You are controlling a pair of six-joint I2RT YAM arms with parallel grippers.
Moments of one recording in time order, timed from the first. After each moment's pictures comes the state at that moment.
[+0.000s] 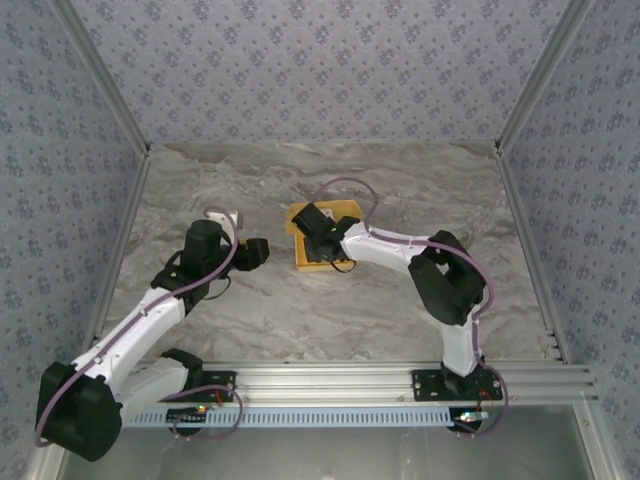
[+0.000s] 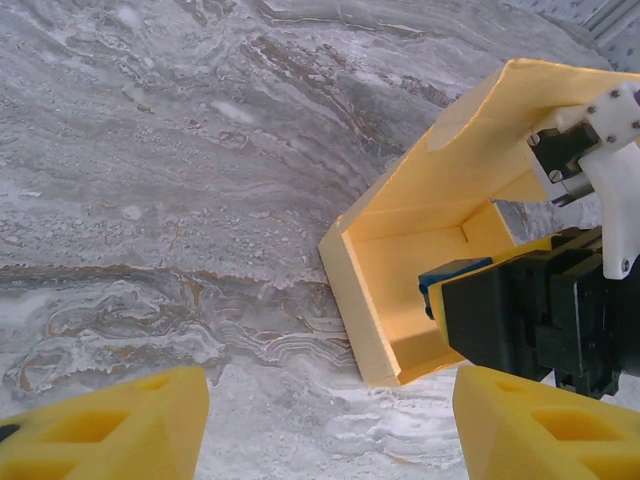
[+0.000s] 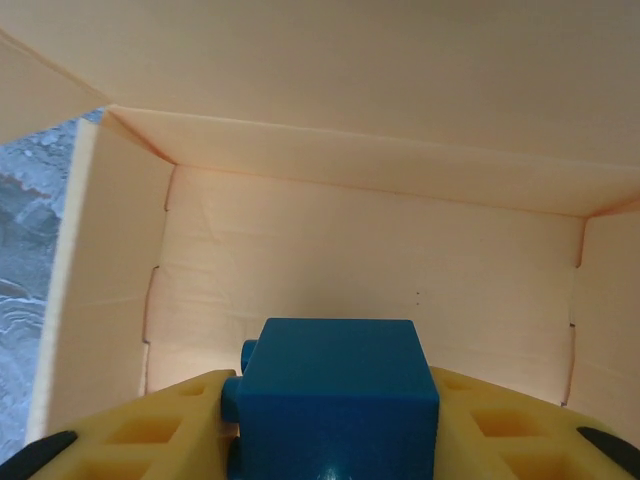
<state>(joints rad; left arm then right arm) -0.41 0.98 0.61 -0.22 0.14 -0.41 0.83 1.94 1.37 -0.55 0.26 0.57</state>
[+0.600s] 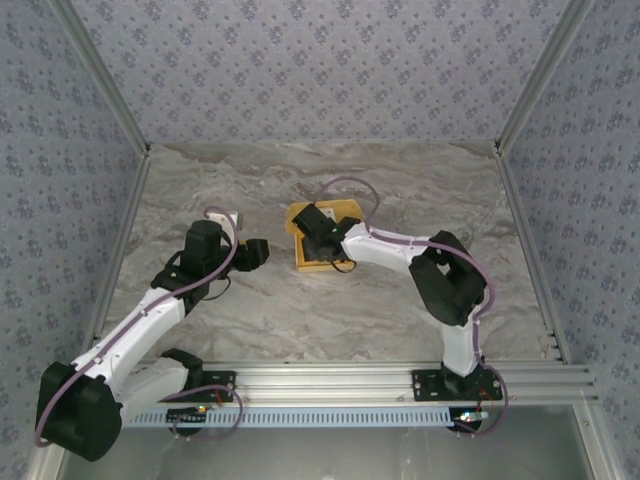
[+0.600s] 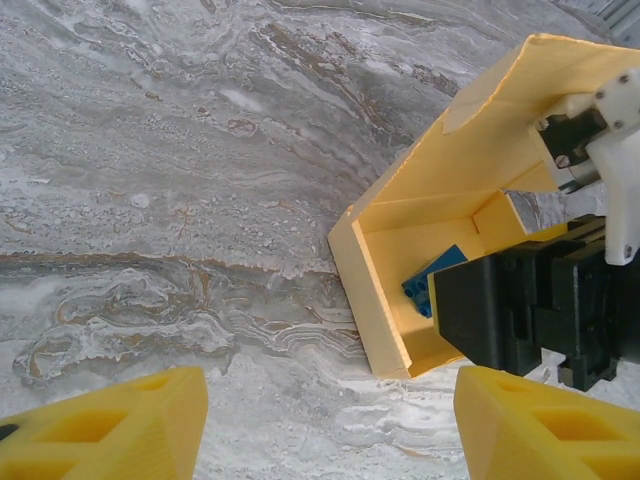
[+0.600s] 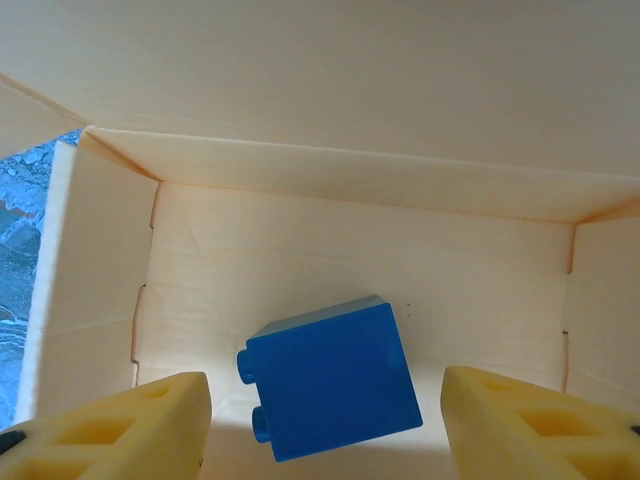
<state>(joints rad) -0.41 0.98 0.61 -0.22 0.14 -0.41 0.84 1.92 1.35 -0.53 0.29 0.59</state>
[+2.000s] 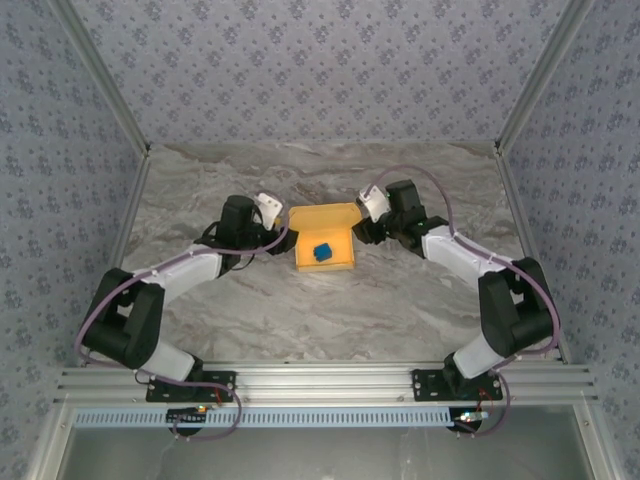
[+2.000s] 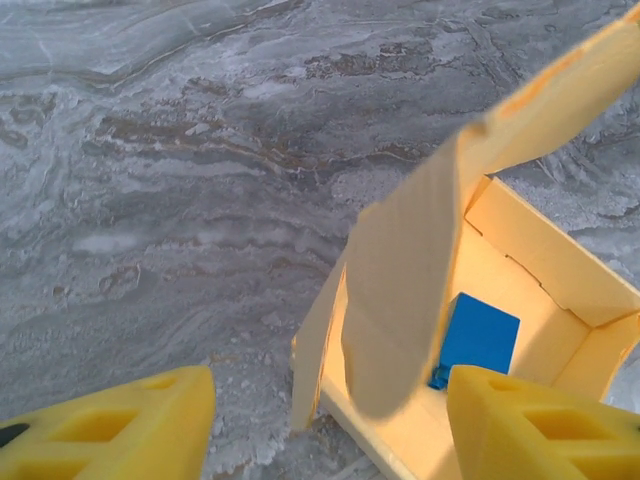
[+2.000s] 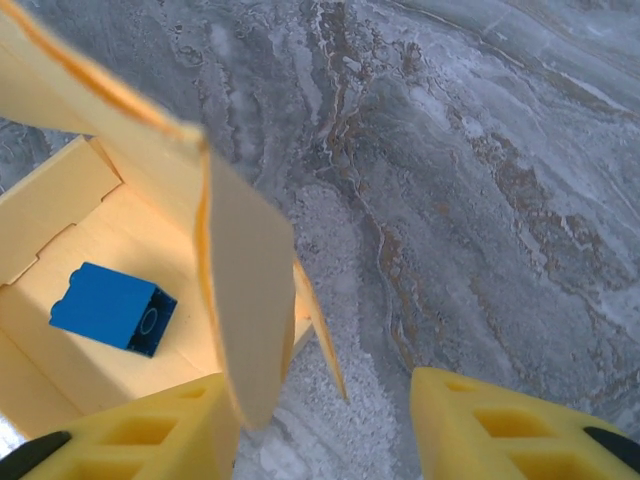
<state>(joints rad) -0.45 1.52 0.83 0.09 0.28 0.04 0.40 1.58 0.99 -0.14 -0.23 -0.28</state>
